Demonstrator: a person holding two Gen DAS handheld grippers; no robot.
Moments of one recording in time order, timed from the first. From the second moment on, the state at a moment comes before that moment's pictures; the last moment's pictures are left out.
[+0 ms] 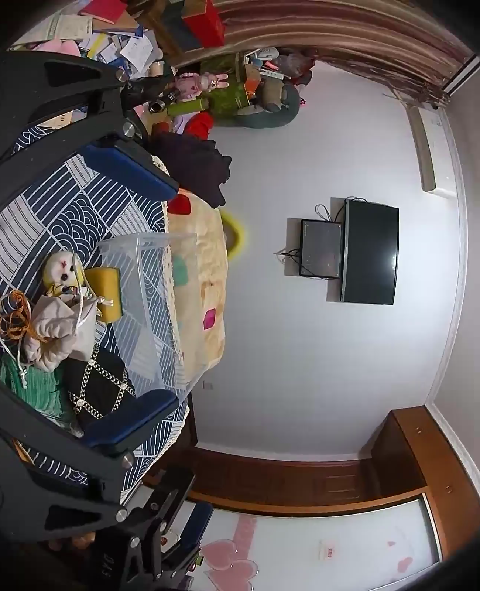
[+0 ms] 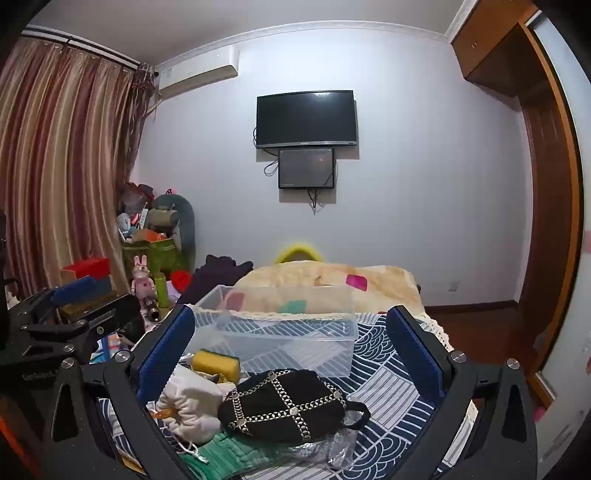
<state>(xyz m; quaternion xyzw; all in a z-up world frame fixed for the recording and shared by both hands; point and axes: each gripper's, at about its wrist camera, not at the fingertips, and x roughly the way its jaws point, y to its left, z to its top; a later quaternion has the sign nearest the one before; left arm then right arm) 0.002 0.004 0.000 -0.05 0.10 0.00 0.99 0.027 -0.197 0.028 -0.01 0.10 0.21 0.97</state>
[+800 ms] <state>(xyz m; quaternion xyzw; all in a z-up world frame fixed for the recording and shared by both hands) -0.005 -0.008 -0.002 -0.02 0.09 0.00 1.00 0.025 -0.196 0.028 0.00 0.10 0.22 0.97</state>
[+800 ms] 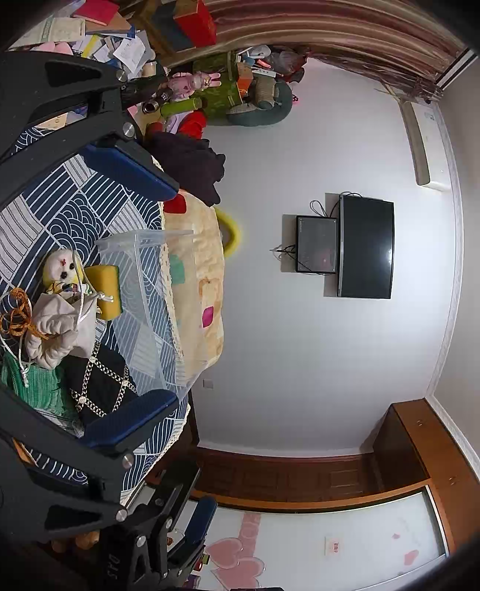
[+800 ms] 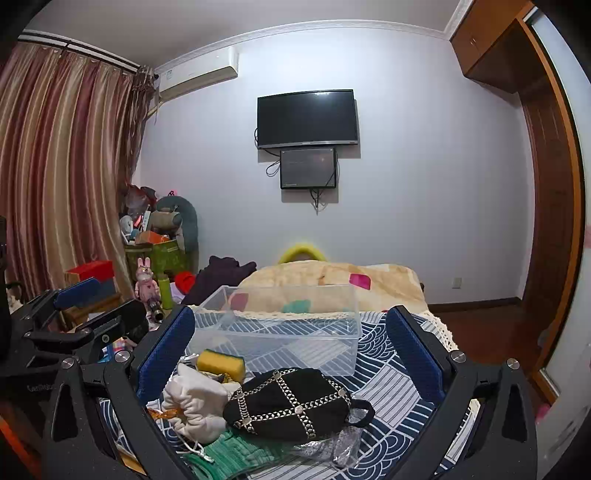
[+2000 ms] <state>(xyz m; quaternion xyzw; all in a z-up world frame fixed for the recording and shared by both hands) -0.003 -0.004 -0.003 -0.04 0.09 0.00 1.00 0.019 -0.197 0.032 0.00 0.10 0.22 0.97</state>
